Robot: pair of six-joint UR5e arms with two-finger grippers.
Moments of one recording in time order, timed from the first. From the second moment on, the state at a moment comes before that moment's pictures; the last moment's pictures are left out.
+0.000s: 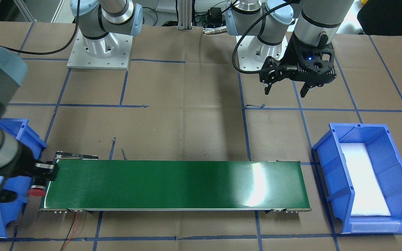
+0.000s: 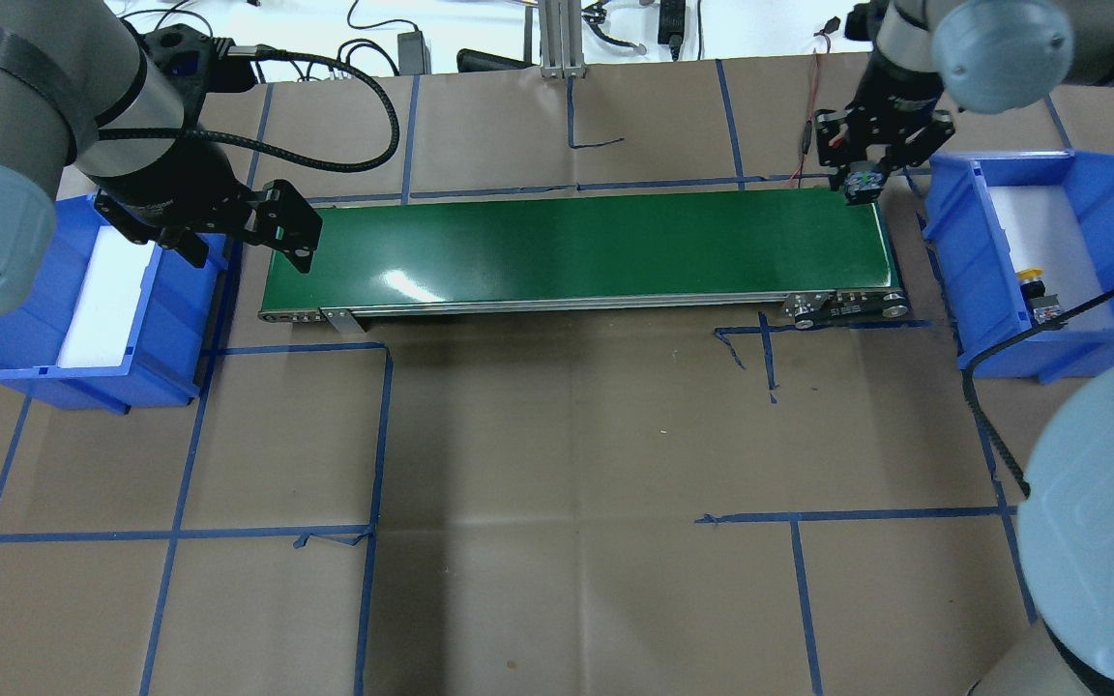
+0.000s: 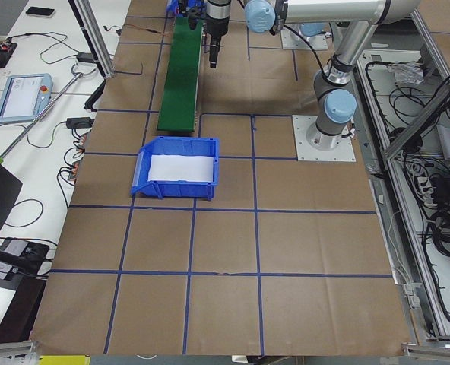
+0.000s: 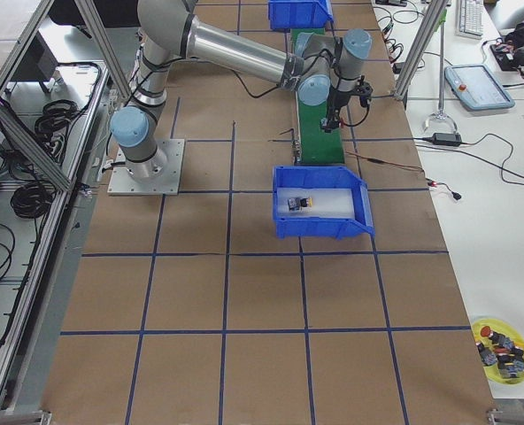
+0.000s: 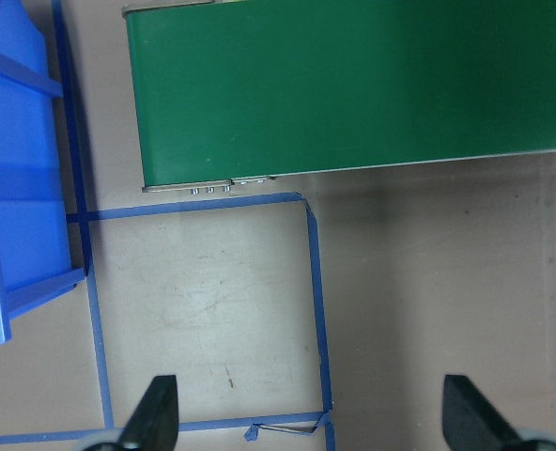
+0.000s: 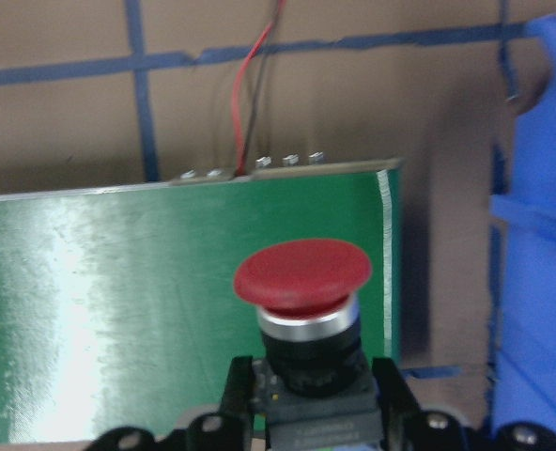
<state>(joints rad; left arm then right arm) -1.54 -1.50 -1.70 -1.44 1.58 0.13 1.37 -1.14 1.38 -1.77 -1.57 -0.14</state>
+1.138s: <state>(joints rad) -1.54 -1.50 -1.70 -1.44 1.58 0.13 1.07 -1.10 1.49 -2.04 -1.56 -0.49</state>
